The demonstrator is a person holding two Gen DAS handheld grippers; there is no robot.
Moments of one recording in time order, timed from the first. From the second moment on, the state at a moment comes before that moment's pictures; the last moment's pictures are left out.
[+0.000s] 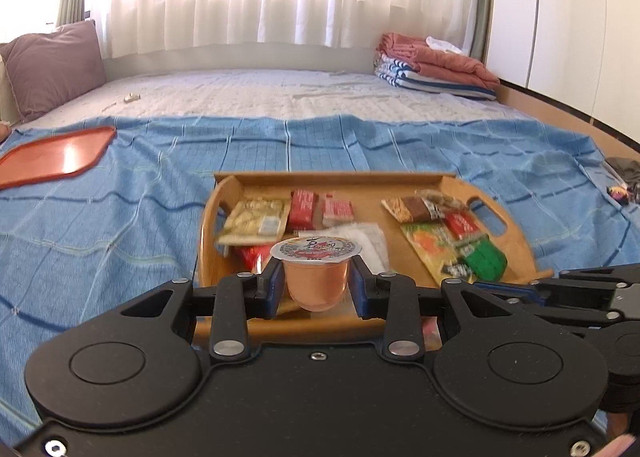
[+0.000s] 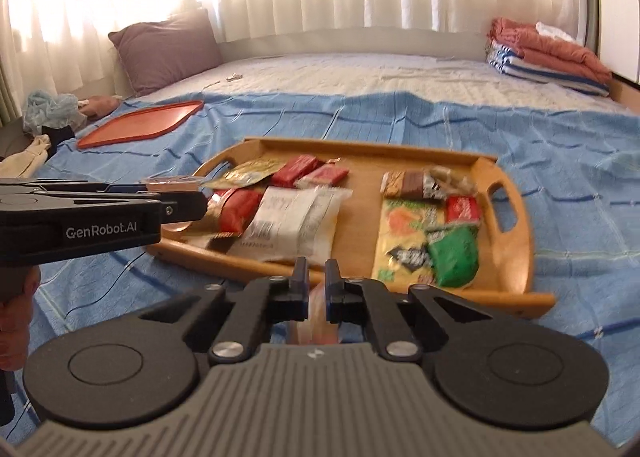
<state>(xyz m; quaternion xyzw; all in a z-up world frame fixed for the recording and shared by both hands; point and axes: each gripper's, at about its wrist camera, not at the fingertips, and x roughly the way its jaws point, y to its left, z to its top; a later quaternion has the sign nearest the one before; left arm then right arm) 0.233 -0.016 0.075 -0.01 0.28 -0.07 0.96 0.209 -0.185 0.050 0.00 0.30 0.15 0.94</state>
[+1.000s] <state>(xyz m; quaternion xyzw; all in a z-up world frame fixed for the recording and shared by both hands) 0.277 -0.006 0.084 -0.03 0.29 -0.07 0.95 0.234 -0.191 0.060 0.02 0.33 0.16 0.93</state>
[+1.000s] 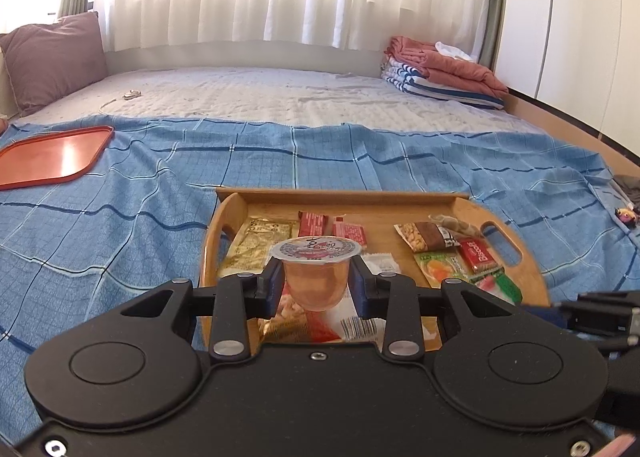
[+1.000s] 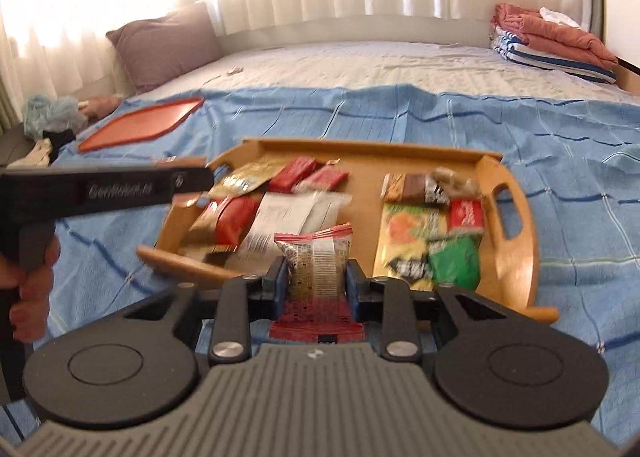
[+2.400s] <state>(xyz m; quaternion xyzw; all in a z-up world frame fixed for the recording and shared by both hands) 0.360 -0.010 0.063 -0.02 0.33 -0.05 0.94 0.314 -0.194 0.045 0.06 0.35 0.12 0.93</state>
